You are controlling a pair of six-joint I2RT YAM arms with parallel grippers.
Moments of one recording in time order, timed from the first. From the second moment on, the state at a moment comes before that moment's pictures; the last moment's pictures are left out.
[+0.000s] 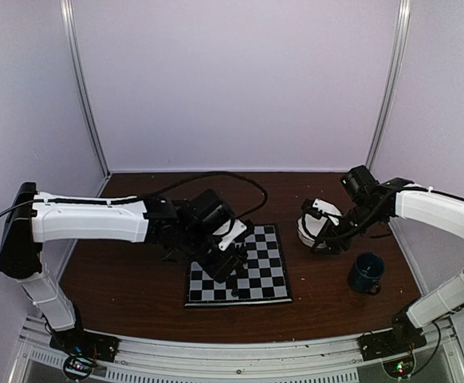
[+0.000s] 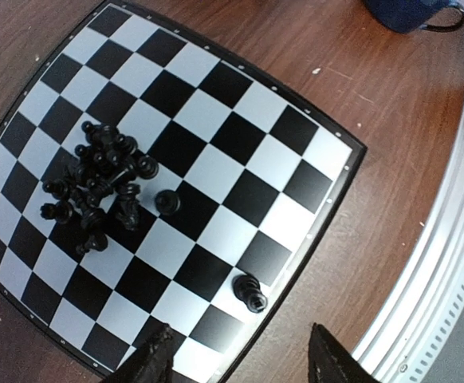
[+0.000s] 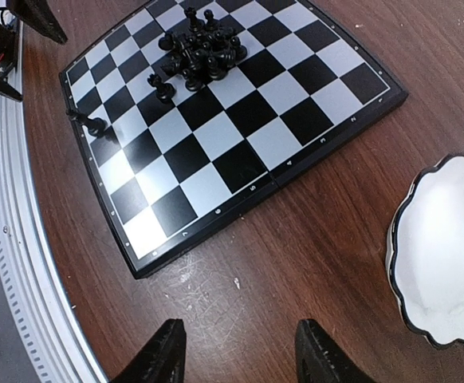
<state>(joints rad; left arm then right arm) -1.09 1.69 1.28 -0.59 0.08 -0.19 0.41 1.37 0.99 -0.76 -0.49 -0.46</state>
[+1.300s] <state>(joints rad) -1.14 1.95 1.46 -0.78 0.05 -0.40 0.41 1.38 0.99 -0.73 -0.54 -0.47</state>
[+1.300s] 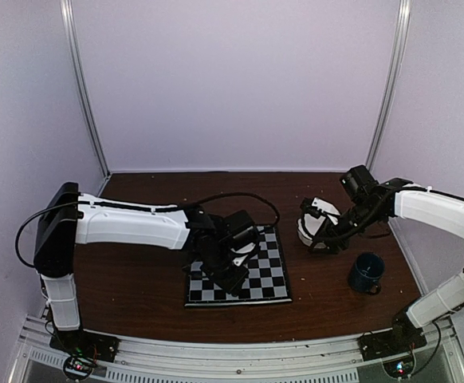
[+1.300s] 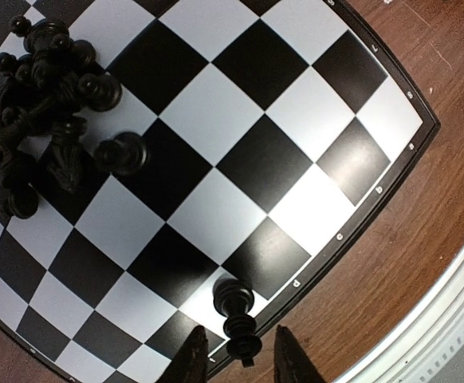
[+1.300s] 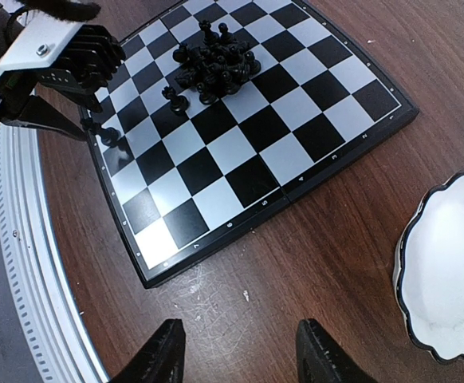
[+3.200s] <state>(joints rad) -1.14 1.90 1.41 -0.74 0.08 -0.39 0.41 1.38 0.99 -0.73 -0.54 -0.47</state>
